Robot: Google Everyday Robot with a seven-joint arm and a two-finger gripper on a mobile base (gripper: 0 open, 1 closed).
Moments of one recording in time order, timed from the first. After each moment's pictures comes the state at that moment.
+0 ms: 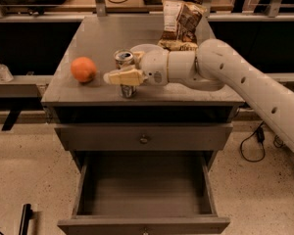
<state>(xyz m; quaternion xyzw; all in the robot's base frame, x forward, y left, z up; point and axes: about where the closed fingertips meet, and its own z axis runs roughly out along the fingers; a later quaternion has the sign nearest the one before) 0.636 0.071 0.895 -0.49 0.58 0.39 0.52</state>
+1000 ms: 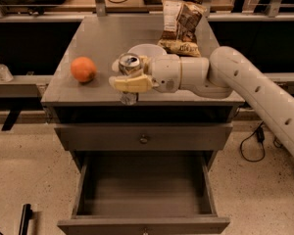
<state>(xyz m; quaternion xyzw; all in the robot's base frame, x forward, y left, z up) 0.581 0.057 0.922 -0.50 0.49 0.46 0.55</state>
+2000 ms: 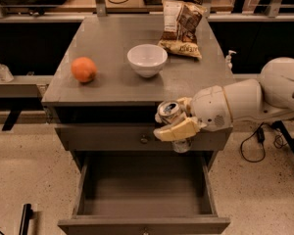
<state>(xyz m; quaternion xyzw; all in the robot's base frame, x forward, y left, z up) 0.477 -0.047 0.846 -0.55 0.63 0.38 0.39</state>
